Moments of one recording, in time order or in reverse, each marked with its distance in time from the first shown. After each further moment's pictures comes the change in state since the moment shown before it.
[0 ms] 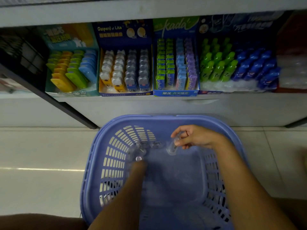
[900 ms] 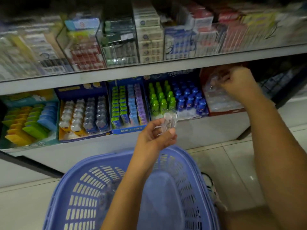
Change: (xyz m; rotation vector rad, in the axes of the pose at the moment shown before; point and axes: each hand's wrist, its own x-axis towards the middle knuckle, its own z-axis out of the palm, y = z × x) left_hand -0.235 0.163 0.064 -0.326 -0.706 0.874; right_hand -0.171 -0.089 -0.199 -0.759 1.373 -0.358
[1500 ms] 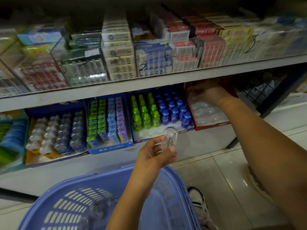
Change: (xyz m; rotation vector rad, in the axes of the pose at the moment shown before) left_hand 0.031 -0.032 0.029 -0.043 -0.037 -0.116; right_hand 0.058 0.050 0.042 0.121 -0.370 0.027
